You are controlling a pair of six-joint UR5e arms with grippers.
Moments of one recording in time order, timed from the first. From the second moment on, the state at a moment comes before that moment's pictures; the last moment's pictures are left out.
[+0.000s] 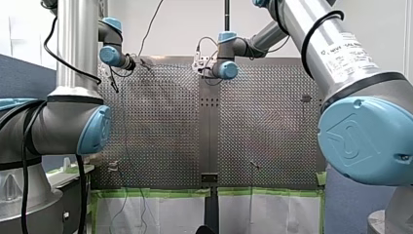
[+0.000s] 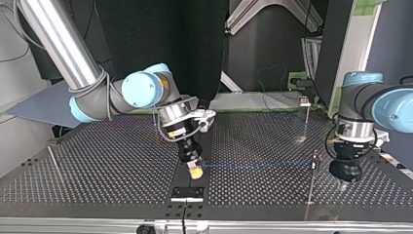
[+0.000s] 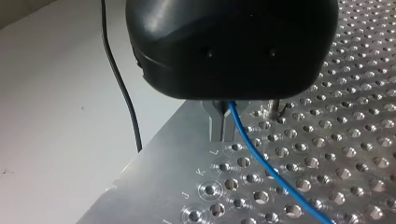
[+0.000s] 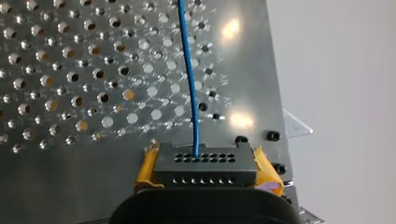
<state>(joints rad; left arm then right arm) 0.21 -1.64 -1.59 -2.93 -1.36 -2.10 2.26 -0.99 1.07 -0.31 1.45 1.69</state>
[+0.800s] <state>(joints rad) 0.22 -1.64 -1.64 -2.84 -1.36 -2.11 2.26 -0.99 1.07 -0.28 1.44 1.68</state>
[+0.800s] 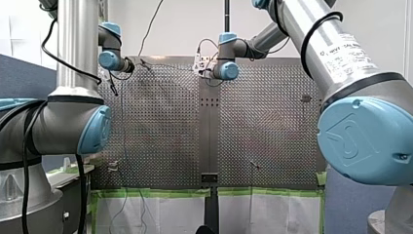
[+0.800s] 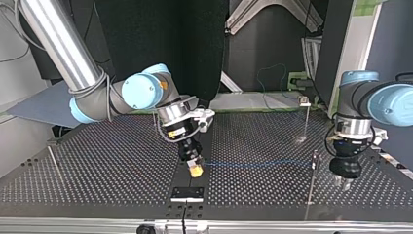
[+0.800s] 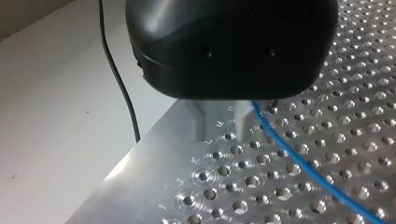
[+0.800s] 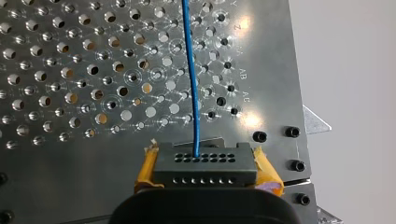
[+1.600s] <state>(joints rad) 0.21 -1.63 -1.64 -3.00 -1.43 -1.92 2.25 -0.99 1.07 -0.28 1.44 1.68</state>
